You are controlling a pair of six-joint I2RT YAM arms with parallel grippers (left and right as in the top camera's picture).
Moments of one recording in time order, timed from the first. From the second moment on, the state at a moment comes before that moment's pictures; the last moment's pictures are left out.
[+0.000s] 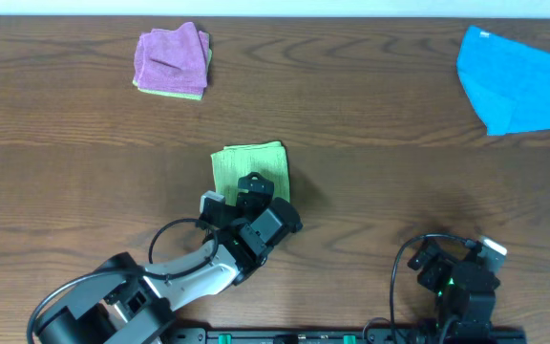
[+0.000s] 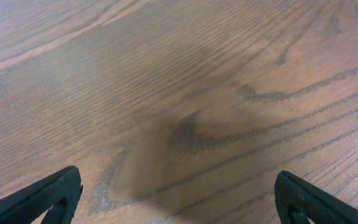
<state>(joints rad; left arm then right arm) -0.88 1.59 0.56 0.09 -0.64 -2.09 -0.02 0.02 0.21 -0.86 0.29 0.44</state>
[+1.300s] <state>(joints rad) -0.77 1.25 0.54 0.20 -0.82 -2.09 -0.02 0.02 0.21 -0.86 0.29 0.44</state>
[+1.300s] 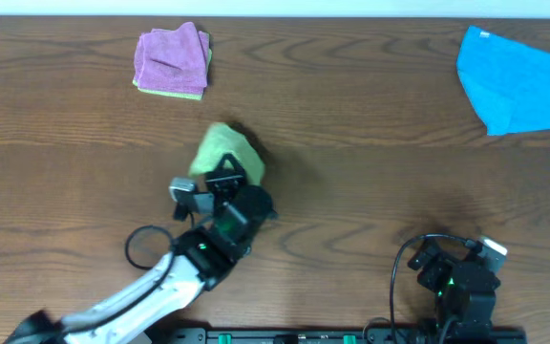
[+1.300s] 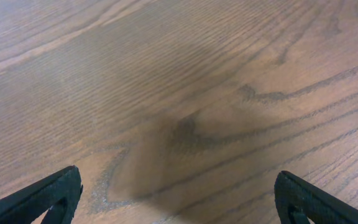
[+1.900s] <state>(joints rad) -0.29 1.34 0.93 0.17 -0.59 -1.90 -0.02 0.02 0.21 -0.86 0.29 0.44</state>
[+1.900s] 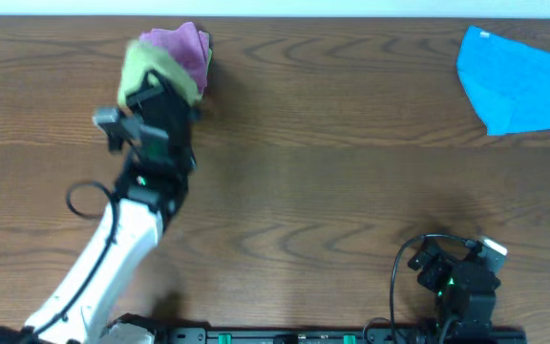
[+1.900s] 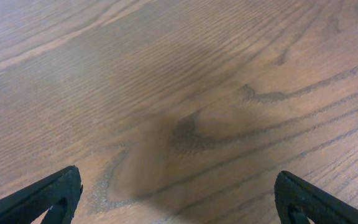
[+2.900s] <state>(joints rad) -0.07 2.10 1.59 0.38 -0.34 -1.71 -0.02 0.02 0.21 -0.86 0.29 0.44</state>
